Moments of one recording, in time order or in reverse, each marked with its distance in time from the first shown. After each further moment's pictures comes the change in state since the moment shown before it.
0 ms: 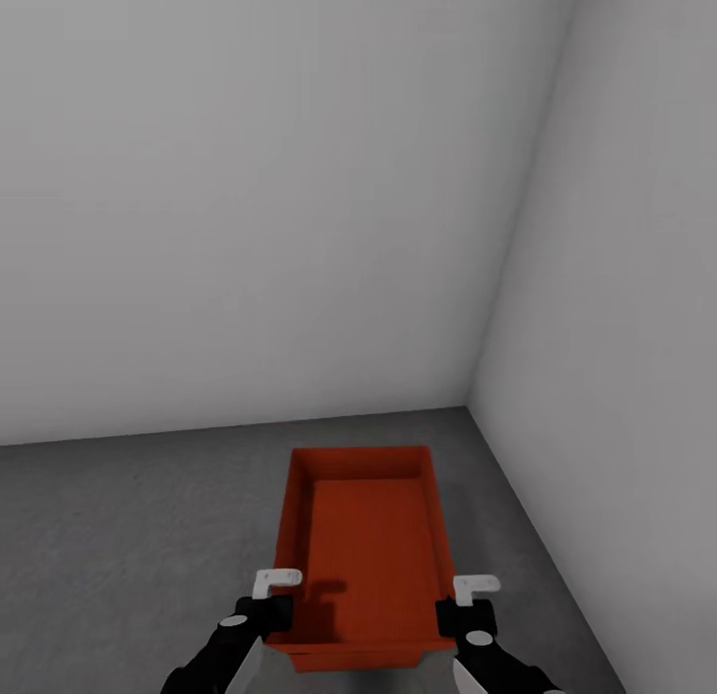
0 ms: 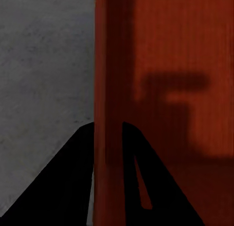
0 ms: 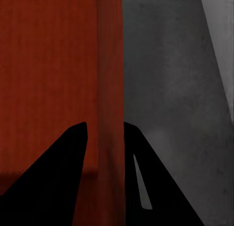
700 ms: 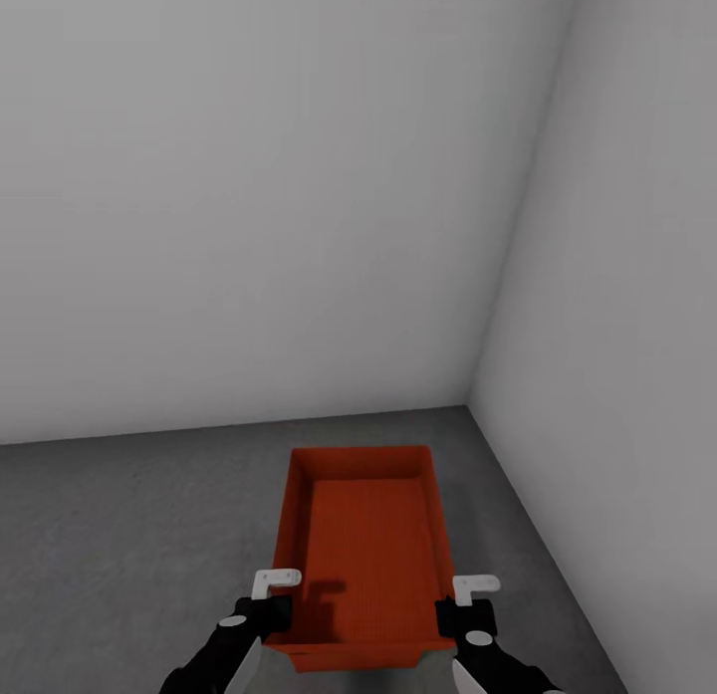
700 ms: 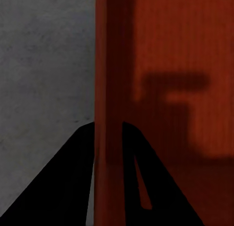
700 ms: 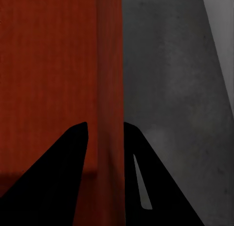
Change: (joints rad) left arm 0.000 0.003 -0.003 0.001 0.005 0.000 -0.002; right arm 0.000 0.001 0.003 0.000 -0.003 0.000 0.000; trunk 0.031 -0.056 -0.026
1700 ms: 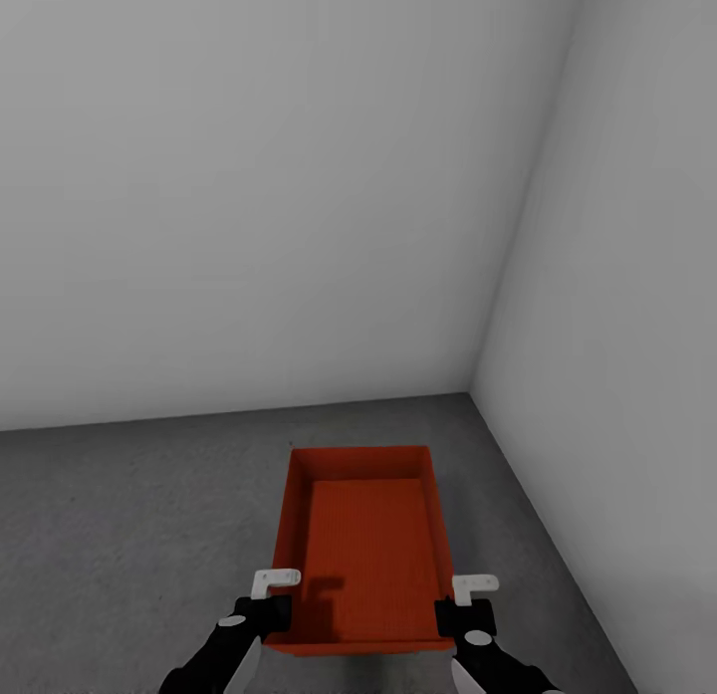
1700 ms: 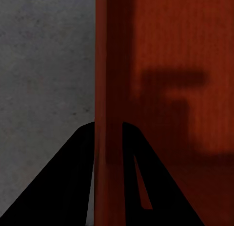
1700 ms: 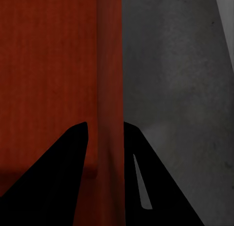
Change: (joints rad) left arm 0.000 0.002 0.001 -0.001 0.000 0.000 -0.003; right arm 0.000 0.002 -0.002 0.000 0.003 0.001 -0.003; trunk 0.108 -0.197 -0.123
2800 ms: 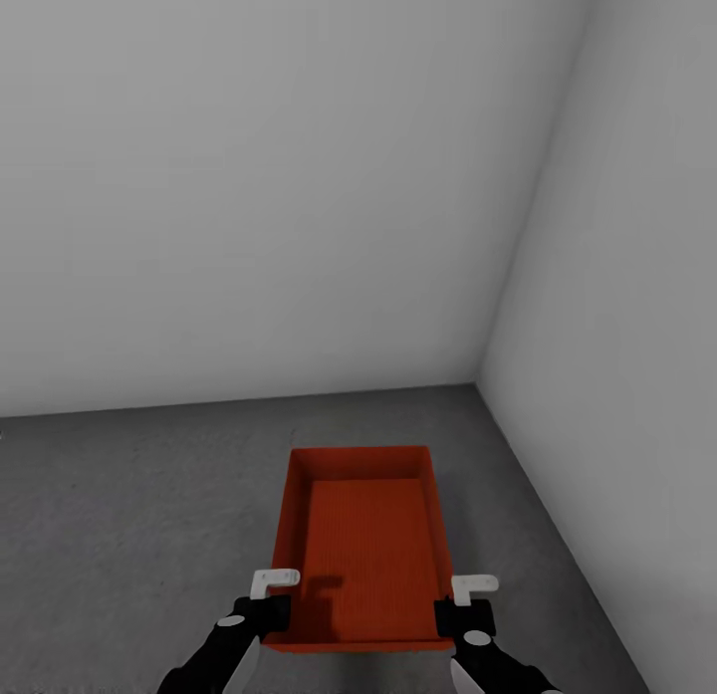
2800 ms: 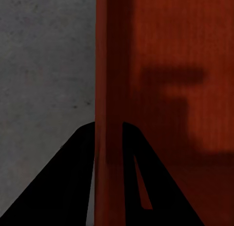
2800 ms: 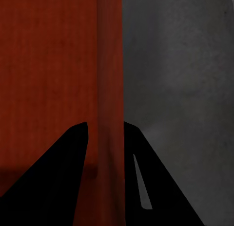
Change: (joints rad) left arm 0.000 0.003 0.000 0.000 0.000 0.000 -0.004; right arm 0.000 0.002 0.001 0.000 -0.001 0.000 -0.003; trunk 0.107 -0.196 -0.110
